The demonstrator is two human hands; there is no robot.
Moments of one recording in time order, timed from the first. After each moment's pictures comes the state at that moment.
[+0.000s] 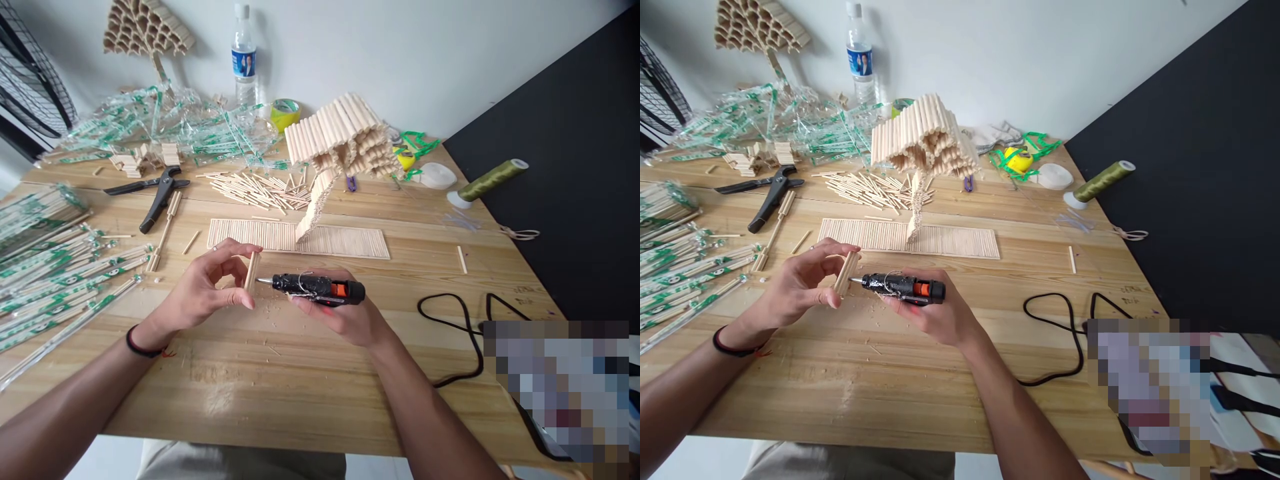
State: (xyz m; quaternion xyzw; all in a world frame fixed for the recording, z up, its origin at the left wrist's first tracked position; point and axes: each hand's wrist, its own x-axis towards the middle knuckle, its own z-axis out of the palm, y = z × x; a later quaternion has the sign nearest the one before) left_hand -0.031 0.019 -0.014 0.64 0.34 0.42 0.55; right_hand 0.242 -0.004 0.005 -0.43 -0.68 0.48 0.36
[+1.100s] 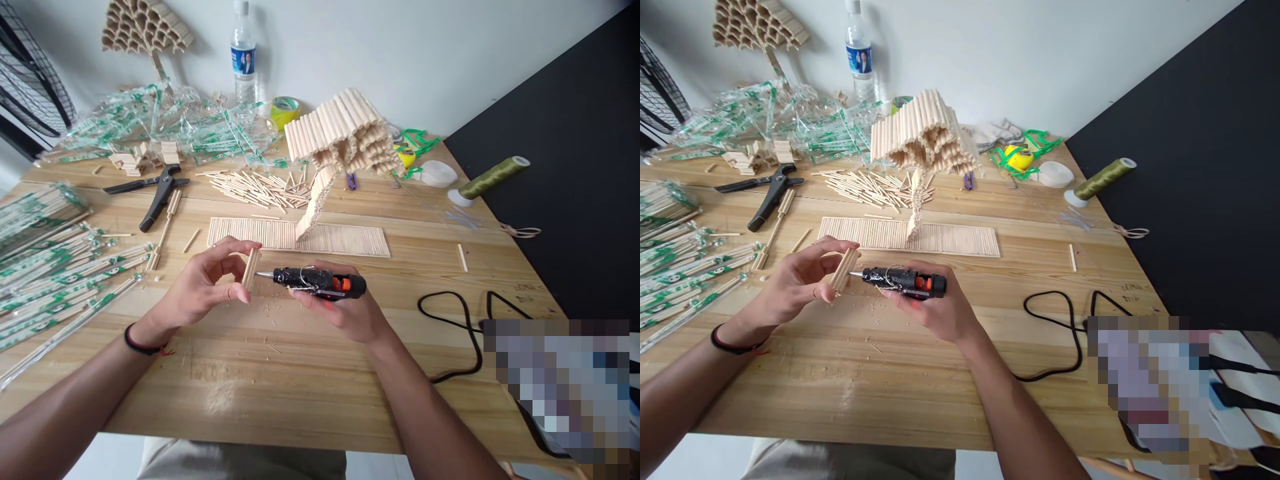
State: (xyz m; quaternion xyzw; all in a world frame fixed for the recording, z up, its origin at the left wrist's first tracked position) left_hand -0.031 0.019 -0.012 0.61 0.32 0.43 0.58; right_hand 0.241 -0.006 0.006 -0.47 -0.62 0.50 0.37
